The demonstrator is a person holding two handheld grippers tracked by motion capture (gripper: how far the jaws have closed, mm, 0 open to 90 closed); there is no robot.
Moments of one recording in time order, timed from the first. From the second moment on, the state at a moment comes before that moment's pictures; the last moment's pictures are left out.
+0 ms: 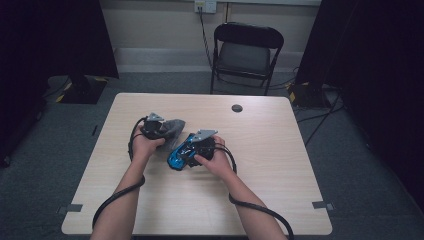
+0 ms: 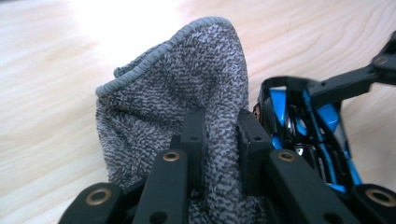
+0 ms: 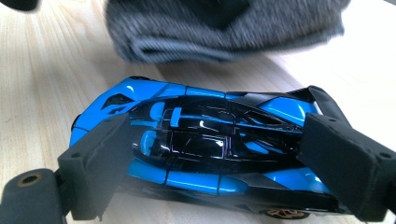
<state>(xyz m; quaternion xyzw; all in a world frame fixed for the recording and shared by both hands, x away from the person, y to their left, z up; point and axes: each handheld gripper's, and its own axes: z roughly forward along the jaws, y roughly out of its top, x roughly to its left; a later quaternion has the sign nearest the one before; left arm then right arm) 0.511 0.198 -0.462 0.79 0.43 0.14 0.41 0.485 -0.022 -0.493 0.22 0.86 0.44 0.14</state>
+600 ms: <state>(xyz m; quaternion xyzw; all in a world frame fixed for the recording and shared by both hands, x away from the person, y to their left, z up) 0.525 0.175 -0.478 0.76 0.47 0.14 0.42 0.486 -0.022 -0.492 0.22 0.86 0.44 0.14</state>
